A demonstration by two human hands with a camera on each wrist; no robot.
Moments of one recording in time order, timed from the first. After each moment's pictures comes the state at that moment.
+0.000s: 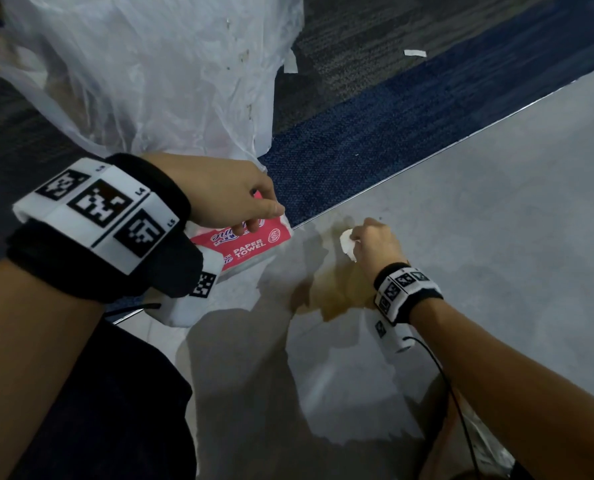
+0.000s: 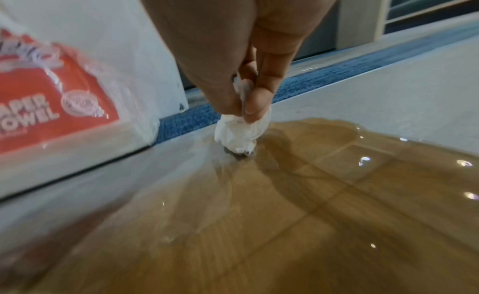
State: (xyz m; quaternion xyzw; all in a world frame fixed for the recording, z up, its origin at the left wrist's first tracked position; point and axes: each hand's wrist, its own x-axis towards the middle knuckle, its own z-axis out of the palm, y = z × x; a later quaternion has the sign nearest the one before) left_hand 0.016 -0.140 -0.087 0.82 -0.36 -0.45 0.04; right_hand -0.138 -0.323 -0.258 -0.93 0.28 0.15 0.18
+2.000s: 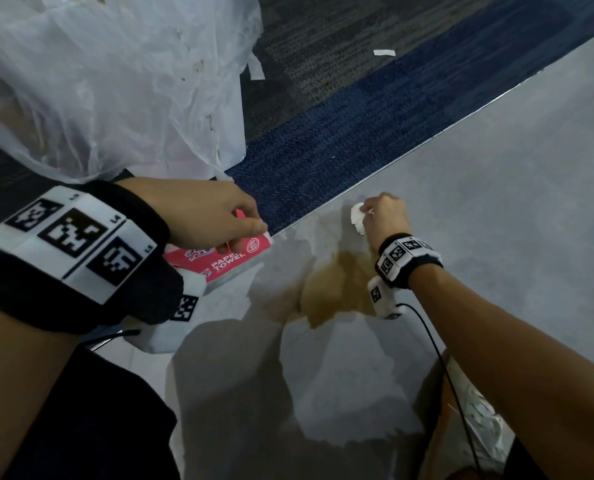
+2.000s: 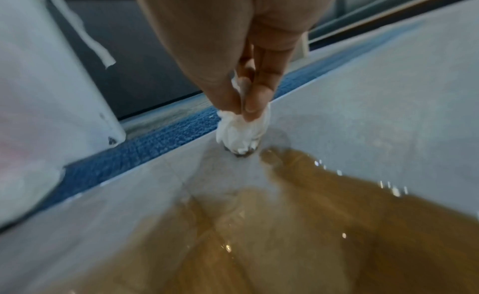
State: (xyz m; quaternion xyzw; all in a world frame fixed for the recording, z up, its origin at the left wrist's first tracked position) left_hand 0.008 -0.153 -0.092 0.80 -0.39 -0.46 0.03; right_hand -0.127 -0.393 -0.280 -0.90 0.38 0.02 0.22
